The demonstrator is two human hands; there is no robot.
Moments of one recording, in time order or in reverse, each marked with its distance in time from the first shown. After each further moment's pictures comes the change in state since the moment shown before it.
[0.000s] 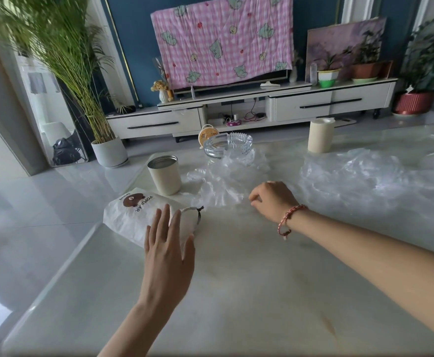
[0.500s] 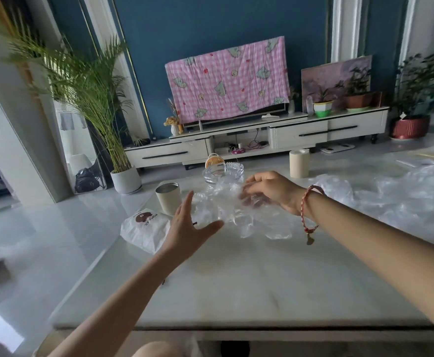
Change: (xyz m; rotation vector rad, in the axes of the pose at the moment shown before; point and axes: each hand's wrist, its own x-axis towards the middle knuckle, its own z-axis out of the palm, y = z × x) left_hand 0.034 0.117 -0.069 -0.323 -0.302 -0.226; right_hand -0.077 -0.014 -0.140 1.000 -0.205 0.096
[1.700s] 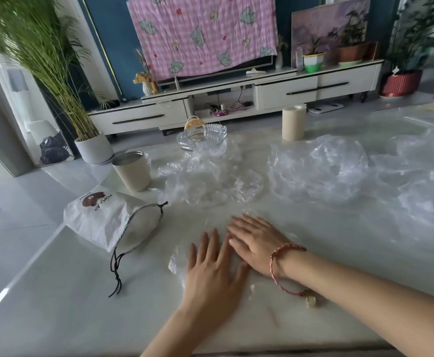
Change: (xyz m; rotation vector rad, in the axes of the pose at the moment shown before) left_hand -0.019 -0.062 0.137 0.537 -0.329 0.090; right_hand 0.013 0.157 0.041 -1.058 -0.121 -0.093
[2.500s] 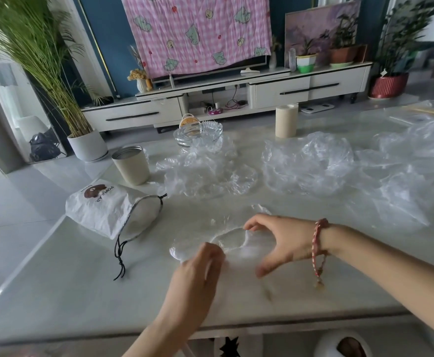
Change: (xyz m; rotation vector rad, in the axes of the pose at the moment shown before) left_hand -0.047 -0.011 -0.028 -0.478 0.306 0.165; right_hand -0.053 -0.002 -0.066 0.423 -0.359 0.154
